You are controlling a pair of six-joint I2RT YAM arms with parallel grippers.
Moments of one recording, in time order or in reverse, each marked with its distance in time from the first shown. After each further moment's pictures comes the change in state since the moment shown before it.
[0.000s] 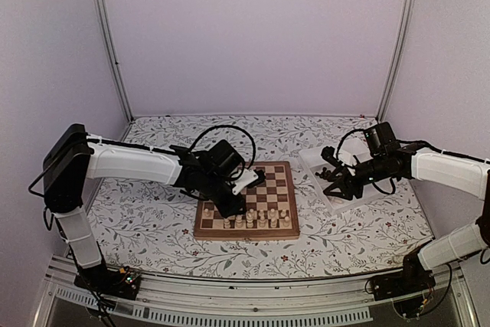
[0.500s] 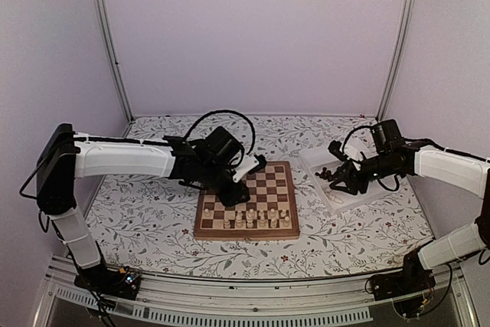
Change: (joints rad) left arm 0.001 -0.033 0.049 -0.019 -0.054 0.008; right arm -0.055 0.000 0.009 -0.012 0.013 0.032
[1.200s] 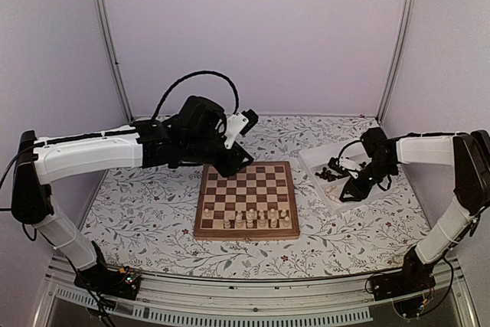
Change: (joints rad) left arm 0.002 -0.210 0.049 0.116 -0.128 -0.064; right arm -0.086 0.277 0.096 -0.172 0.208 -0.034
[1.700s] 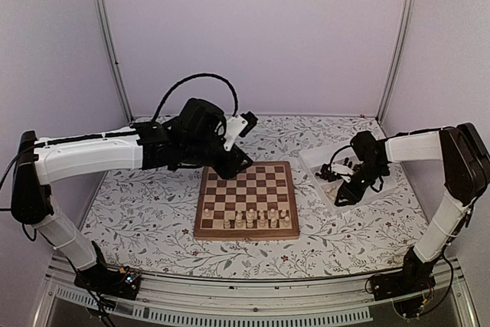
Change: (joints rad) left arm 0.000 -0.004 -0.023 0.002 0.005 -0.021; right arm 0.050 0.113 0.053 -0.013 0.024 0.002
